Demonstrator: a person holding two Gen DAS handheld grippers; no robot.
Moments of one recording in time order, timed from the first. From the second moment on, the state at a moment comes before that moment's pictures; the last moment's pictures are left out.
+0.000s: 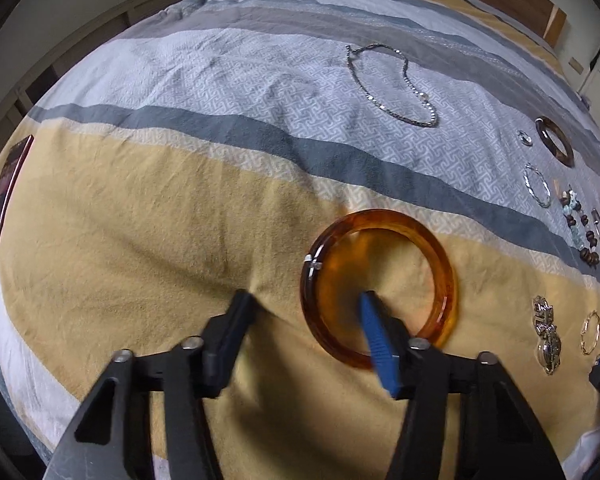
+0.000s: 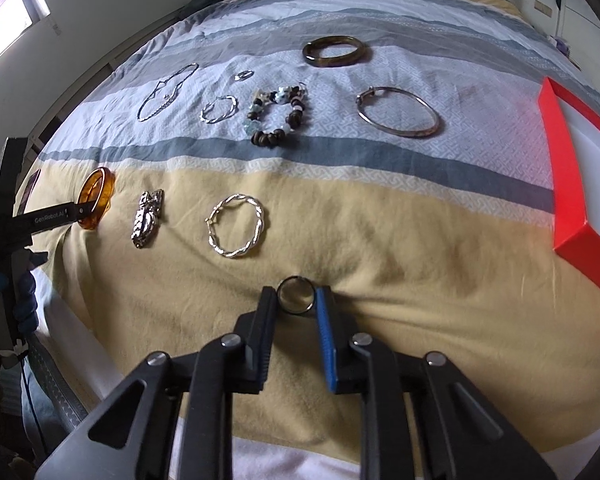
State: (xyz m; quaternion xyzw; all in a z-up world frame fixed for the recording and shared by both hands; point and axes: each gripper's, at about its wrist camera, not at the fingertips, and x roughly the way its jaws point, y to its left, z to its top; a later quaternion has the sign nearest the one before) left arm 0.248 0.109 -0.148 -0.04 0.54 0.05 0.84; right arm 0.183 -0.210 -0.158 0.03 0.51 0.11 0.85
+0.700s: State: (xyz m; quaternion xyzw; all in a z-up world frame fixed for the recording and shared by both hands) left arm 0.211 0.052 -0.074 -0.01 0.49 0.01 0.87; right arm 0.124 -0.260 -0.089 0.07 0.44 0.11 0.89
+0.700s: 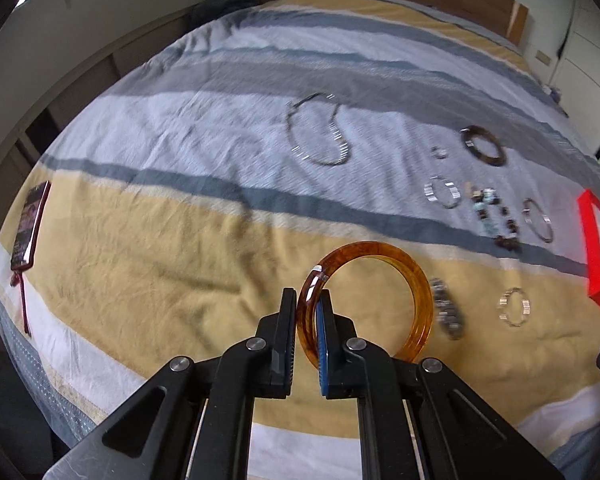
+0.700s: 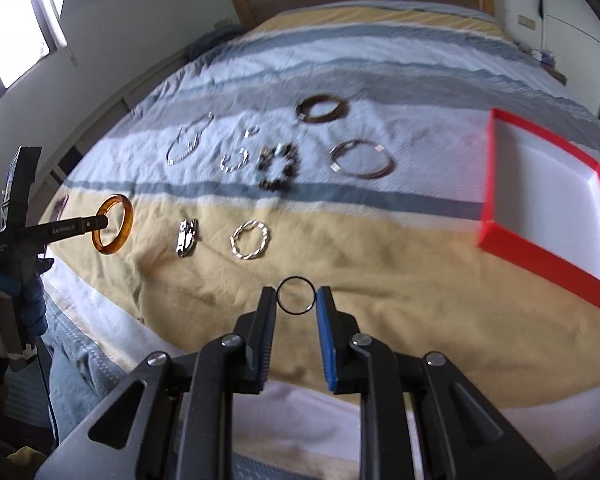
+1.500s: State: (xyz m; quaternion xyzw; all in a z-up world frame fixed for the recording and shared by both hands) left arm 0.249 -0.352 -0.065 0.14 0.48 -0.26 0.83; right arm 0.155 -0.494 -0.079 0.06 0.43 -0.01 0.90
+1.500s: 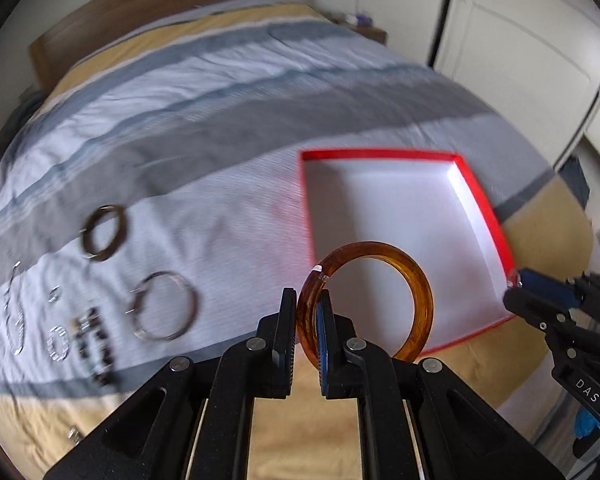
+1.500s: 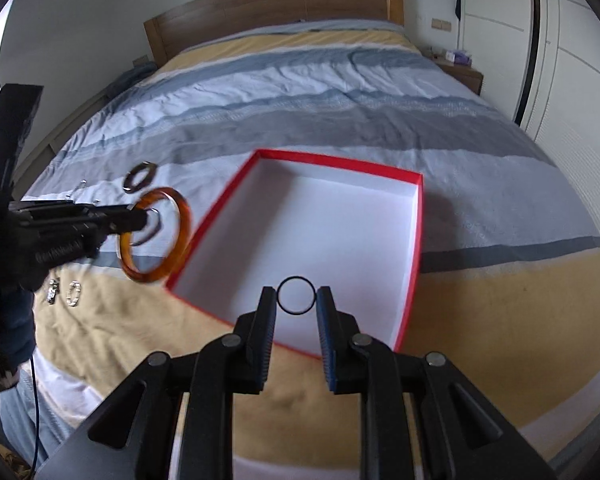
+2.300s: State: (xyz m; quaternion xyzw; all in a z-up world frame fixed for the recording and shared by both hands) left arm 0.253 -0.378 -0.147 0.18 0.57 -0.17 0.78; right arm 0.200 -0.499 -0.147 0.00 0.53 0.03 0.85
